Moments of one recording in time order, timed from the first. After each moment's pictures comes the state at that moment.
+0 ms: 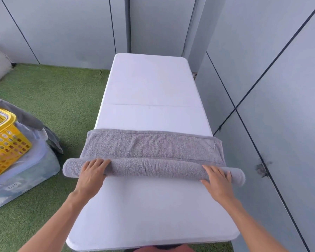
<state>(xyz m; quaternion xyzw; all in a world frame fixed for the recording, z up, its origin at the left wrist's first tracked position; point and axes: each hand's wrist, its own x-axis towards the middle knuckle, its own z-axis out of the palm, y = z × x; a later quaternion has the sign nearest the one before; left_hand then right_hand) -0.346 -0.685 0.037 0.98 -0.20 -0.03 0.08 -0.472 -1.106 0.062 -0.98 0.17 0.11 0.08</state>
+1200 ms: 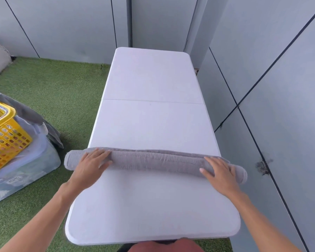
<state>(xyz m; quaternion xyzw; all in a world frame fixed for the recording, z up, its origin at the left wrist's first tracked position) -0.332 -0.678 0.049 0.96 -0.19 -0.05 0.17 -0.466 -1.123 0.070 -0.97 0.17 0.08 0.15</state>
